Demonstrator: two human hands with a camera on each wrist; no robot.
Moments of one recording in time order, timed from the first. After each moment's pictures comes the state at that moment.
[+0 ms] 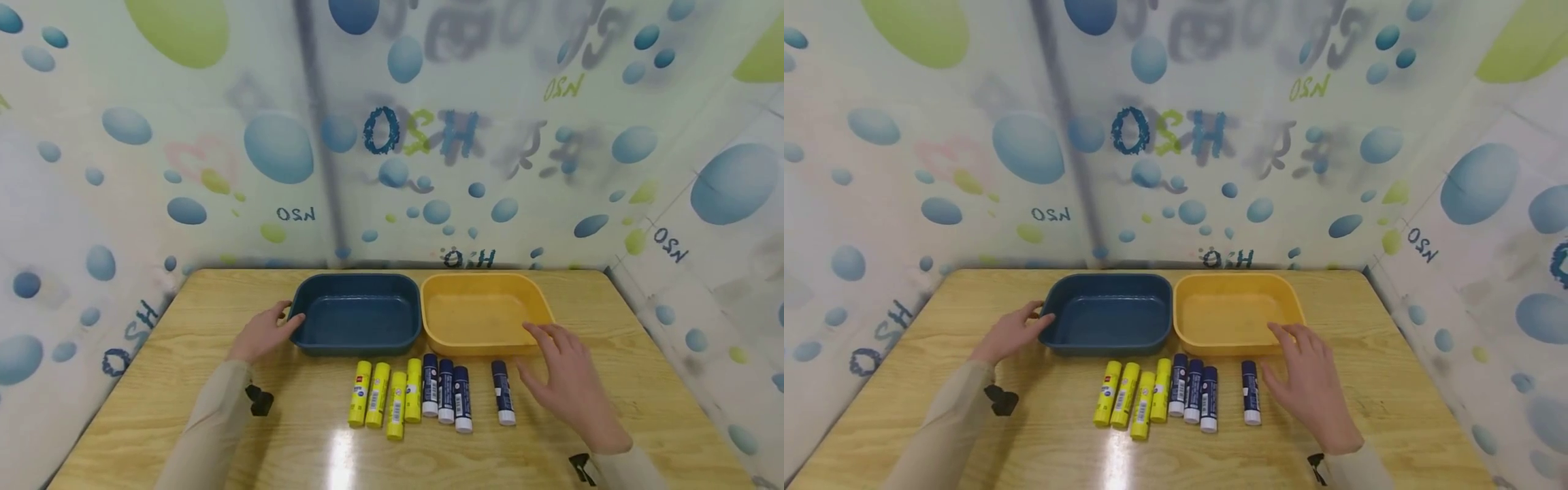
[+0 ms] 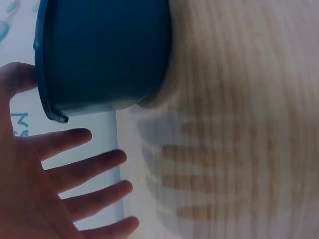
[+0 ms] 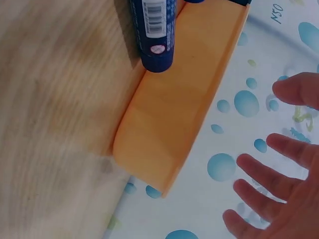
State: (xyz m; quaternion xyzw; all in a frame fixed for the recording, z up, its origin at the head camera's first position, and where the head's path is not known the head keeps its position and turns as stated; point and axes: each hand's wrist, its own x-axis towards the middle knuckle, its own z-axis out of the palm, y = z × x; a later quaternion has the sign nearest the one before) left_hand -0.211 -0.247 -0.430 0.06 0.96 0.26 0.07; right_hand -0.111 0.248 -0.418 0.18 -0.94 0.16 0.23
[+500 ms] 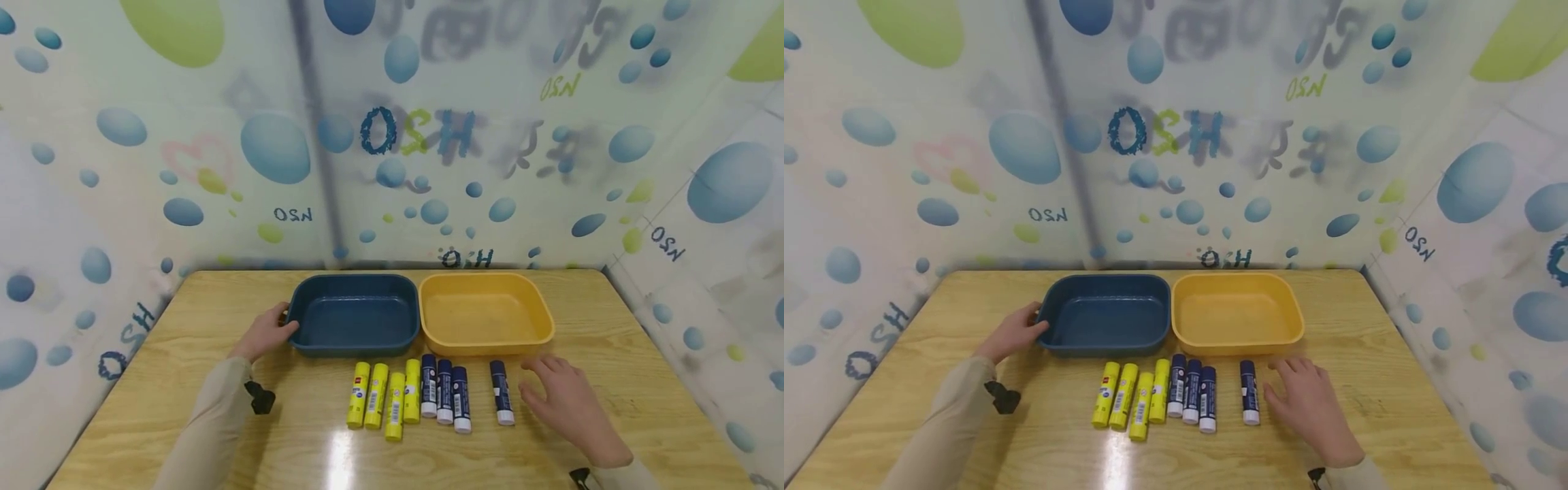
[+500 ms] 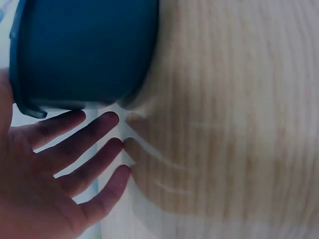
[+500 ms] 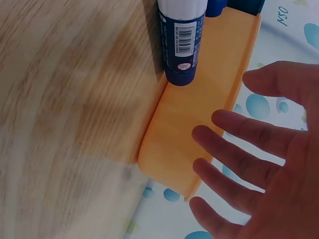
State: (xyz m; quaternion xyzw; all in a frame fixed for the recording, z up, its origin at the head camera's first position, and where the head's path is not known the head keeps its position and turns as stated) left_hand -0.224 -0.248 -0.443 0.09 0.93 0.35 0.06; right_hand -0.095 0.248 -0.426 0.12 -0.98 0.14 0.08
